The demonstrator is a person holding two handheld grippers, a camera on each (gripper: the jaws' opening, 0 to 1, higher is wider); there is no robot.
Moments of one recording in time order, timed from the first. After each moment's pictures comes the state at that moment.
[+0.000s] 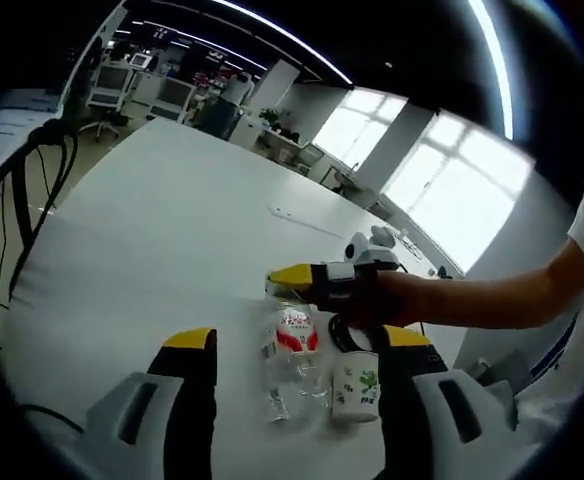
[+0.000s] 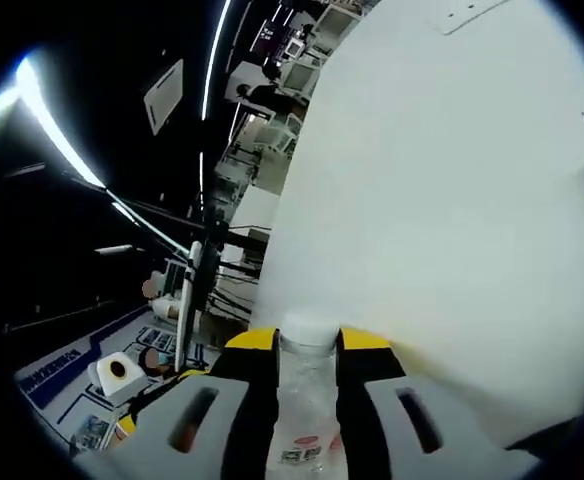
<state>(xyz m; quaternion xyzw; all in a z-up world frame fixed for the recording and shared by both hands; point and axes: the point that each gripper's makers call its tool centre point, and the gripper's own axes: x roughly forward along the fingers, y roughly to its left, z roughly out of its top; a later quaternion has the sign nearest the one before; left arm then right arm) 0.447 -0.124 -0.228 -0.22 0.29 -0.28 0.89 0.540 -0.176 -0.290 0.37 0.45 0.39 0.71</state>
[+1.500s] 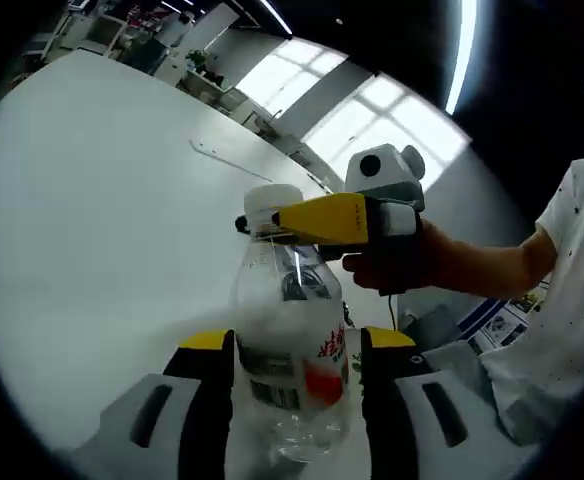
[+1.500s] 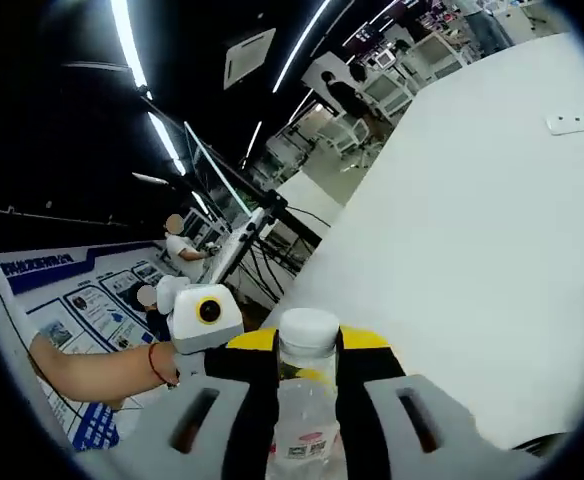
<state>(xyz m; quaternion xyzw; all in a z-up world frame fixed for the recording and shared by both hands) 0.460 -0.188 -0.277 -0.24 0.35 -0.47 0.77 0.509 -0.158 -0.233 0.24 0.35 0.52 0.74</state>
